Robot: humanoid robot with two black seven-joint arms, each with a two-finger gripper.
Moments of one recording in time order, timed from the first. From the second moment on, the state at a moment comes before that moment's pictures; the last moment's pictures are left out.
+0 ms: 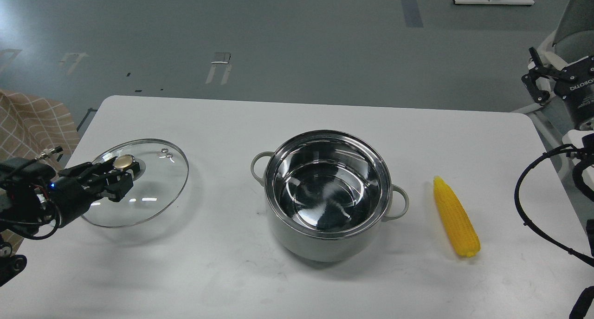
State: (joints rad) left arm -0.12 0.90 -0.84 -1.21 1.83 0.17 -0.32; right arm 0.48 -0.26 1.76 0.96 -0.39 0.49 -0.14
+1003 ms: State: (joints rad) left arm -0.08 0.84 -0.86 -1.15 1.79 0.19 -0.33; right arm 0.46 -0.26 1.75 0.96 -0.39 0.49 -0.14
